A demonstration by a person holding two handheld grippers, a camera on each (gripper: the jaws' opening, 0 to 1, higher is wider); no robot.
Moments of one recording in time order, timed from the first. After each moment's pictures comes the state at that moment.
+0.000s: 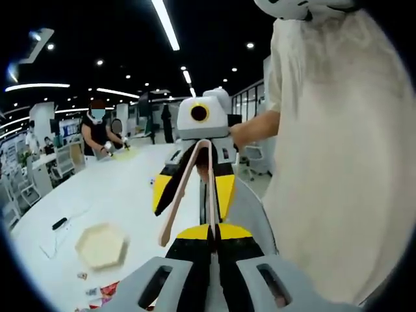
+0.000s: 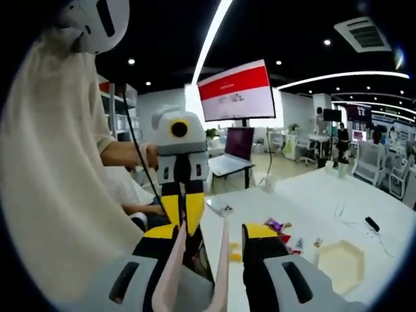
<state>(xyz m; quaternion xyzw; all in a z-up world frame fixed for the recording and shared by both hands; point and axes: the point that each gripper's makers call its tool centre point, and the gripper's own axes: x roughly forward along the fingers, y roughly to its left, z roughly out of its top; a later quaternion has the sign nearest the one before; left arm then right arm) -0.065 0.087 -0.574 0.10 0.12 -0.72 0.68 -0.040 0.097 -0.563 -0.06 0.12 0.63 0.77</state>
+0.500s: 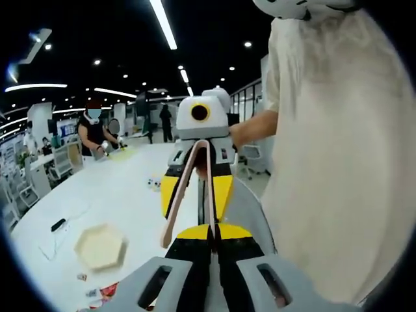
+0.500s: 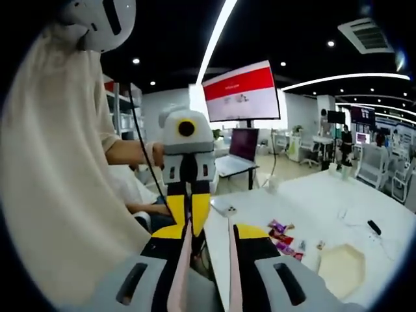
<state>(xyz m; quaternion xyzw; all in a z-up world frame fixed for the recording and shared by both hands) -0.066 0.087 -0.572 0.11 0.12 -0.72 0.67 -0.047 0.100 -0.563 -0.06 0.11 0.64 0.76</state>
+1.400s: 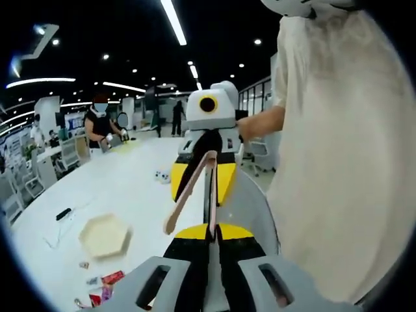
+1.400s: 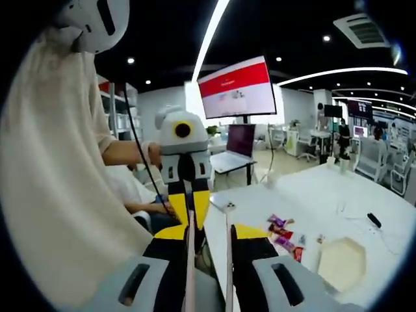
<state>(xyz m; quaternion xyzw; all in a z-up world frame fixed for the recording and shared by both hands) -0.062 0.095 -0.581 0.11 0.14 -0.70 0.69 -0.043 0.093 -0.566 -0.05 0.13 0.63 0.76</state>
